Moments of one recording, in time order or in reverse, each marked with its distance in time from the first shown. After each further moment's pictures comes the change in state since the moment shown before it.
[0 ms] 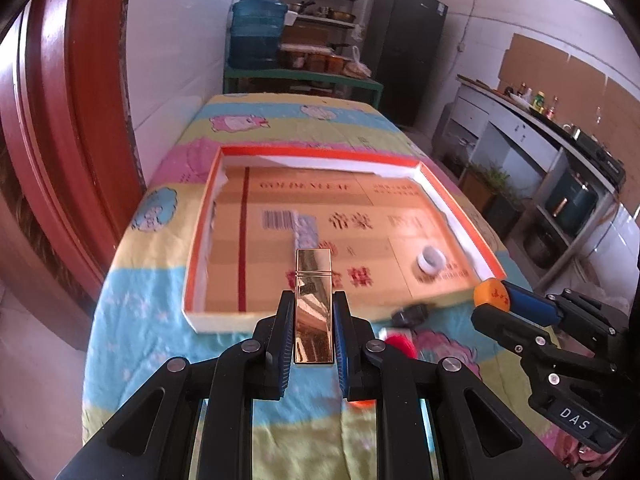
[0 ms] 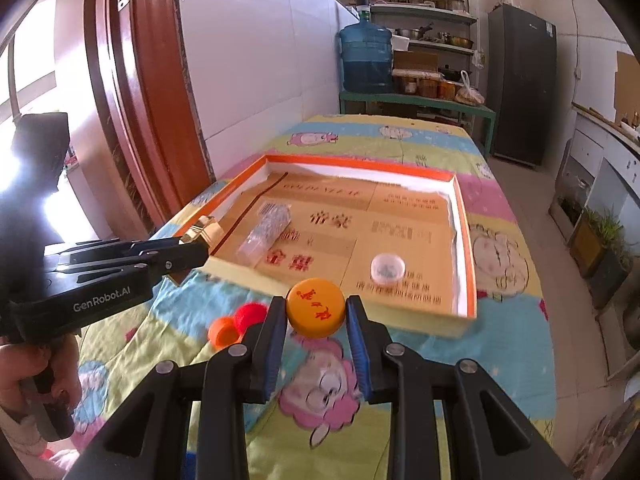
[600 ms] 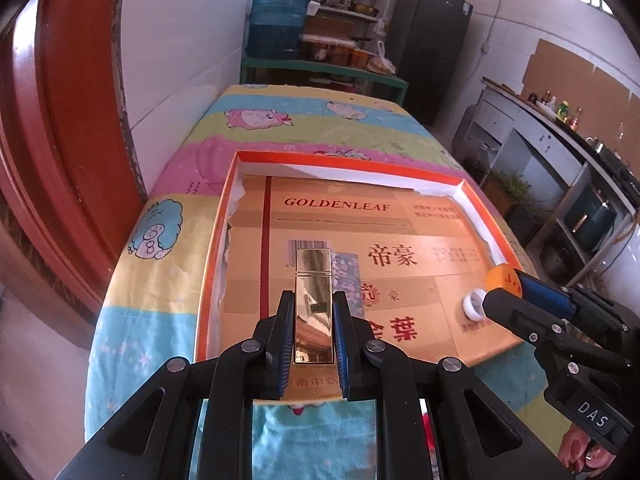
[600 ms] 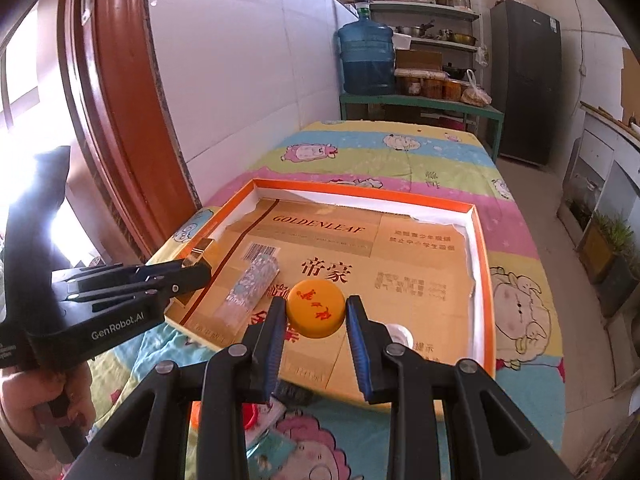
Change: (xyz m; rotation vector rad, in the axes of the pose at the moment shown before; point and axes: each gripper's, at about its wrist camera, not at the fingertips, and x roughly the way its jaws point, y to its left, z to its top) left arm 0.051 0.022 0.033 -0.051 0.035 0.047; right arm 0.053 -0.011 0.048 0.019 0.015 0.021
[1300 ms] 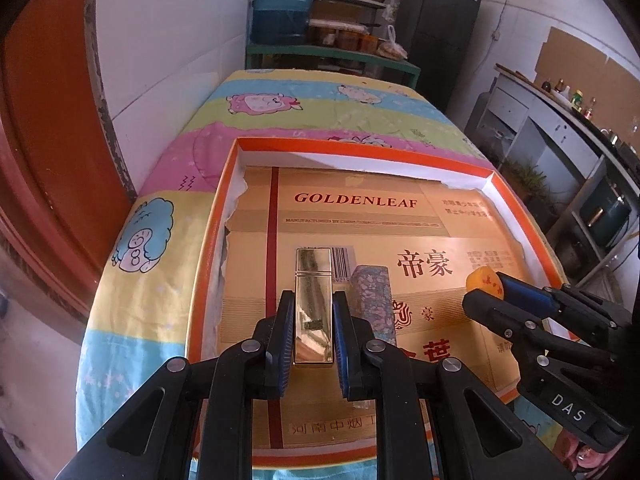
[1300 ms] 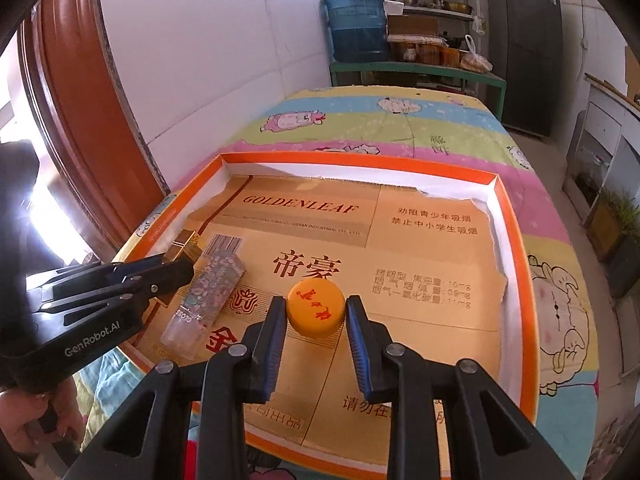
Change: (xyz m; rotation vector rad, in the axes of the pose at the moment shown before) left arm 0.040 0.002 0.010 0.005 0.046 0.040; right arm 0.060 -0.016 0.005 0.043 0.097 0.004
